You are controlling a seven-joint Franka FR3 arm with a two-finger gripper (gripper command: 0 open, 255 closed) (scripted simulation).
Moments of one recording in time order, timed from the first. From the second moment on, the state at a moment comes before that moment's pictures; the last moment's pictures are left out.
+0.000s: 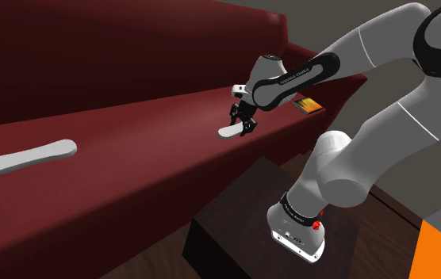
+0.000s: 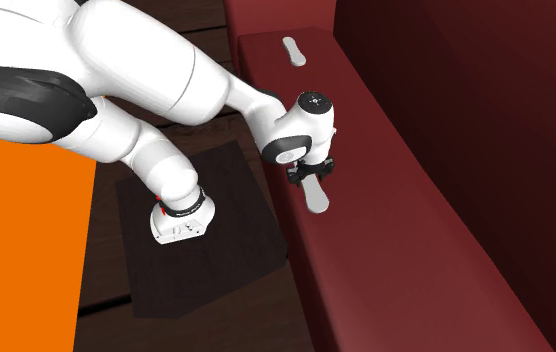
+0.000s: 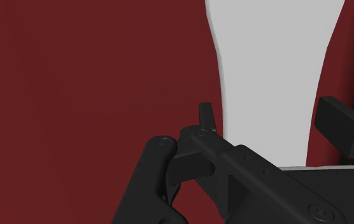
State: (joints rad) arm 0.36 -0.32 -0.74 -2.75 -0.36 2.56 -1.44
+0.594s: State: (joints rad) arm 0.34 -0.37 -0.72 -2.74 -0.38 2.50 -1.43
